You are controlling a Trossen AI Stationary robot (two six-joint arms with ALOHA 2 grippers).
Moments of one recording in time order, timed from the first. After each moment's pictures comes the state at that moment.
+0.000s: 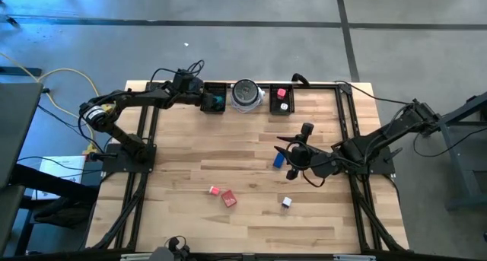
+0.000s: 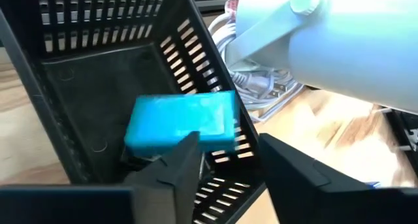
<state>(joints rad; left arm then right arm) 0.86 1.50 0.69 0.19 0.39 -0.52 0.45 1.22 0.97 -0.24 0.91 -0.15</state>
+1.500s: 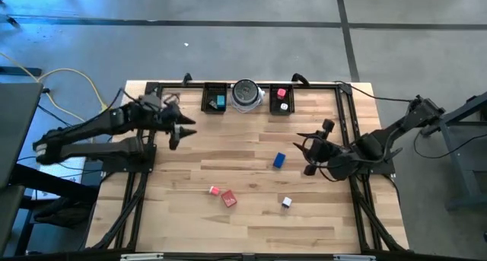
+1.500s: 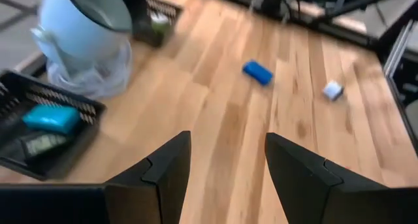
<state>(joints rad) 0.32 0.62 0.68 -0.51 0.15 -0.15 0.54 1.06 0.97 -0.63 0.99 0.24</state>
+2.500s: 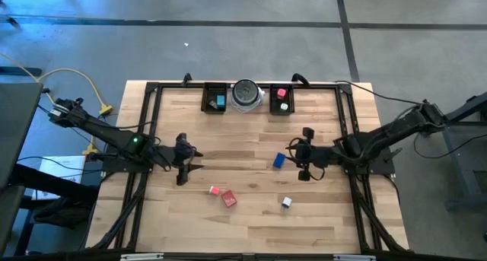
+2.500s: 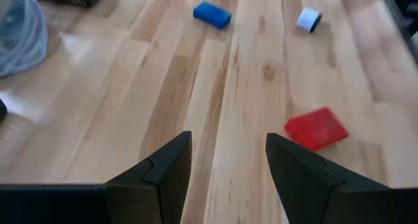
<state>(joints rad) -0.38 0.84 0.54 -0.29 -0.40 -0.39 0.33 1.07 0.68 -0.31 0.48 0.14</state>
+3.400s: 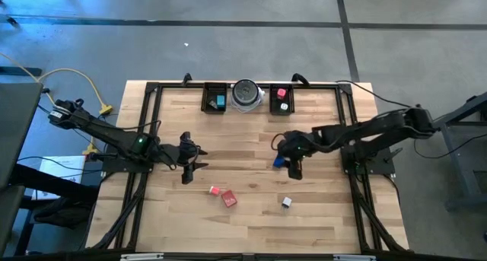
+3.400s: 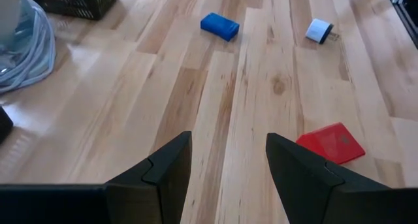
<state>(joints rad) -0.34 0.90 0.54 -0.20 -0.40 -0.35 0.05 1.32 0.77 -0.30 -0.12 0.16</state>
